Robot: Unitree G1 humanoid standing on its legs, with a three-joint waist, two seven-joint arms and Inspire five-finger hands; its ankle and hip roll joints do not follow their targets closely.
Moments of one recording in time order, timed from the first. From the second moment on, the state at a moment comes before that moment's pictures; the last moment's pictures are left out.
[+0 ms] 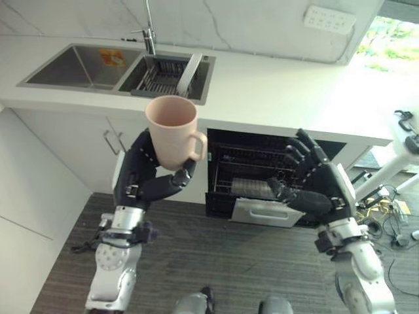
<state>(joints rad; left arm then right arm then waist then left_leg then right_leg) 0.08 0.39 0.02 -0.20 -0.42 -0.33 -0.06 0.19 -0.34 0.02 -0.35 0.47 -0.18 0.18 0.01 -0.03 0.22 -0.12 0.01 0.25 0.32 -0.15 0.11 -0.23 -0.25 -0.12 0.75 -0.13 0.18</state>
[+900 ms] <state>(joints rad) 0.10 0.41 -0.14 -0.20 -0.33 -0.31 -0.05 0.11 -0.44 0.04 -0.30 0.53 -0.11 0.18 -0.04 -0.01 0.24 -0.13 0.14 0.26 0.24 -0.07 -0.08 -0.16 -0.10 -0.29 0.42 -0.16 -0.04</state>
